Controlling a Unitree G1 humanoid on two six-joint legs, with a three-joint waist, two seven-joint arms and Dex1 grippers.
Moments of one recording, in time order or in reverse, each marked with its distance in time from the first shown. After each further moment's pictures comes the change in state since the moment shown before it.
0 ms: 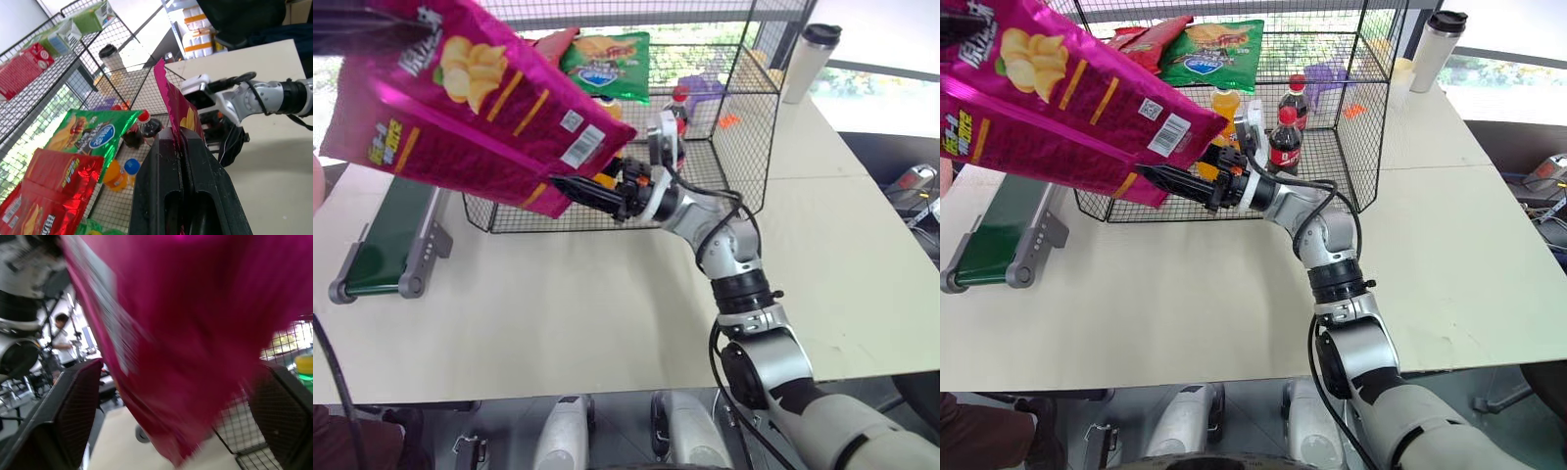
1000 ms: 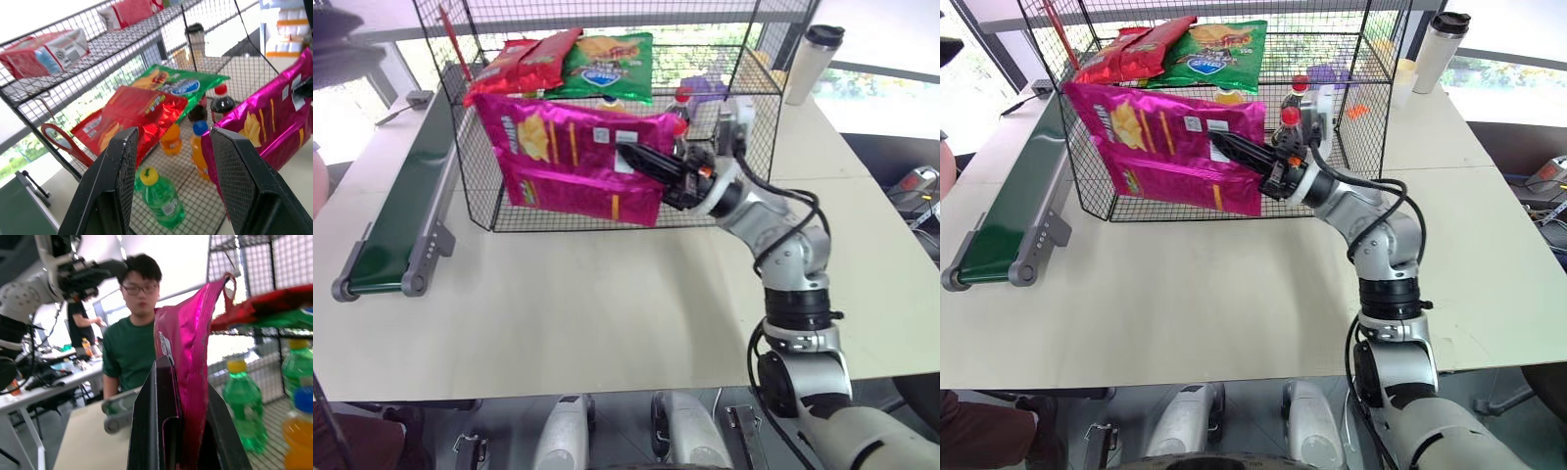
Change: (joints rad) left arm 0.225 -0.124 0.275 0.125 0.218 0.008 0.116; right arm 0.147 -0.237 -0.106 -0.351 0.087 0.168 -0.188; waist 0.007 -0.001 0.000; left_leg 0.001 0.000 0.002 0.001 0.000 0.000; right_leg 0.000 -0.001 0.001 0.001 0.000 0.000
